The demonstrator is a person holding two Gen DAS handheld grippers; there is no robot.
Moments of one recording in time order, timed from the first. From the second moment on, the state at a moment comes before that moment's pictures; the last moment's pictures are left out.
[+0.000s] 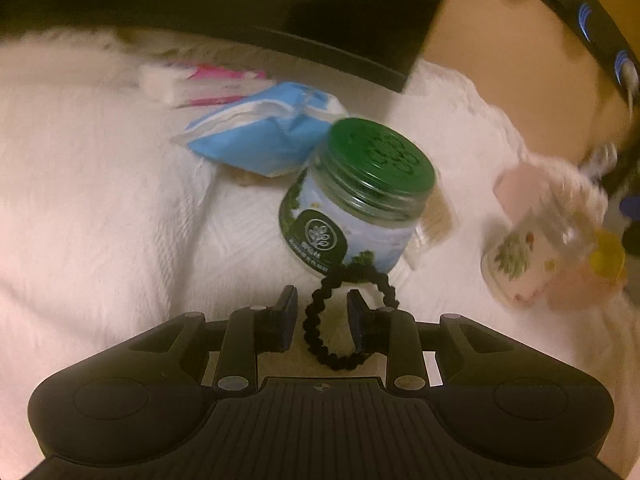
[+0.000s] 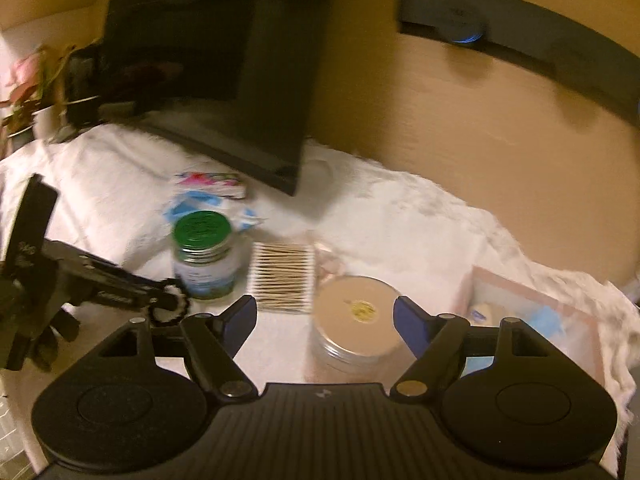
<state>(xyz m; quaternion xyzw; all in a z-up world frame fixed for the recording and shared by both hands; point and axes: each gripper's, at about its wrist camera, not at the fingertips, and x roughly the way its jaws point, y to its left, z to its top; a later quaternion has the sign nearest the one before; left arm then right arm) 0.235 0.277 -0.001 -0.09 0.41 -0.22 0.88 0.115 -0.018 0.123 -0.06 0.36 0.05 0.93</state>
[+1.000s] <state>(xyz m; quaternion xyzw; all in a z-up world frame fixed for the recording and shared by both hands) 0.128 0.445 0.070 -0.18 0.24 0.02 0.95 0.423 0.158 0.022 0.26 0.51 -0.06 0.82</state>
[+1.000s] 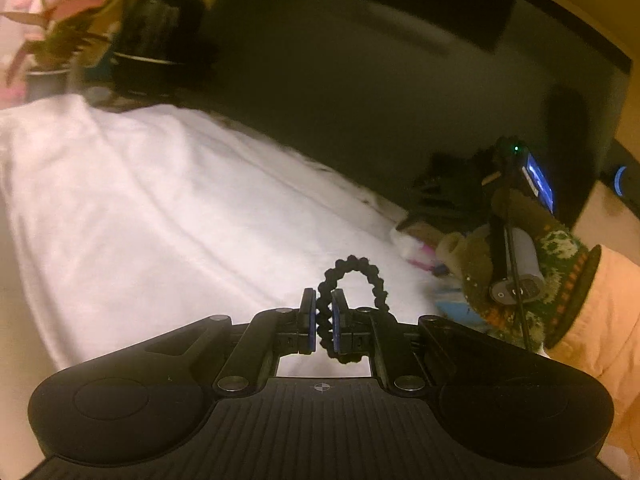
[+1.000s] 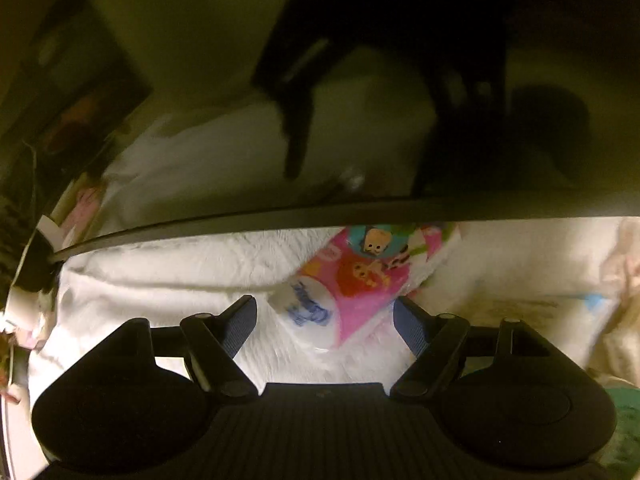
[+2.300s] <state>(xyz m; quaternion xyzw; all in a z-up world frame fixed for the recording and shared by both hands) 0.194 0.380 0.095 -0.18 0.24 -0.03 0.95 0.196 0.122 0.067 0.00 0.47 0.23 0.85</state>
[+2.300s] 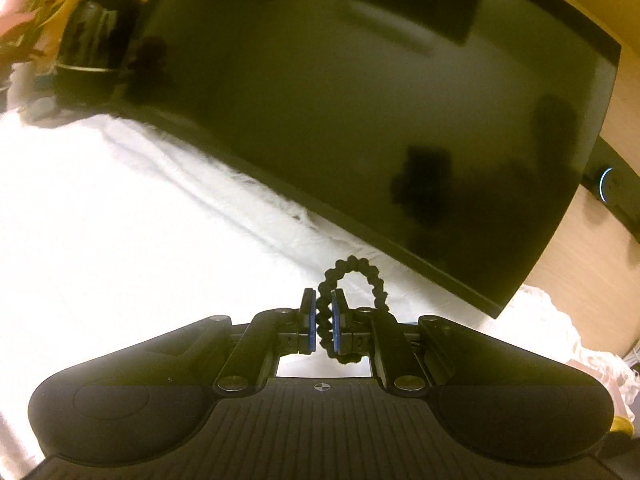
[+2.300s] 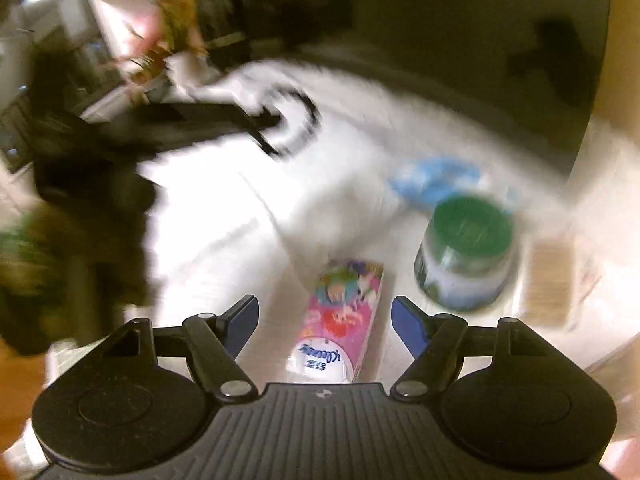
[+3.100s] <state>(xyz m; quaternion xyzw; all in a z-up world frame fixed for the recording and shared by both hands) 0.231 0.371 0.136 -0.18 0.21 -0.06 0.96 0.205 0.084 0.185 -0.02 0.34 0.22 0.92</state>
